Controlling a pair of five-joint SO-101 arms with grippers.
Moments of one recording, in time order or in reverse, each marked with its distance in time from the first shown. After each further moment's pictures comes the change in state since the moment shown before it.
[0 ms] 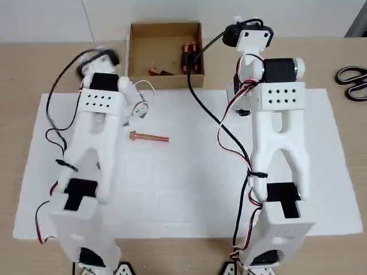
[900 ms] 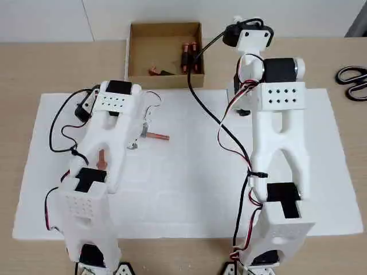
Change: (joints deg) left arm 1.9 8.6 0.3 2.6 23.6; right arm 0.0 0.0 0.0 0.0 0.0
